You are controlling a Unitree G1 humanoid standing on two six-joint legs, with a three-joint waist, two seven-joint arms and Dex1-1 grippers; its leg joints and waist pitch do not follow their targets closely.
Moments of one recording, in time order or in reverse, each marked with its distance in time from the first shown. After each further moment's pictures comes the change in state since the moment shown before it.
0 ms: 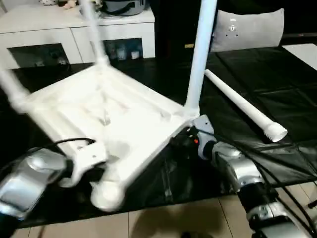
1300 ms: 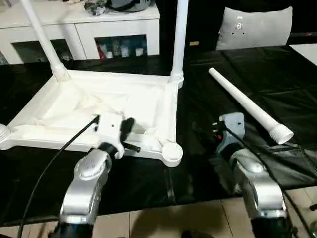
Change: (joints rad) left arm 0.085 -0.677 0.286 -0.015 -0.028 -0.246 0.877; right arm 0.337 0.063 -0.154 -0.663 0.035 0.127 -0.287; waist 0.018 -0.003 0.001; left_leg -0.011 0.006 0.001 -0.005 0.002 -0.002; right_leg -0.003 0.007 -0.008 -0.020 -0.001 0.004
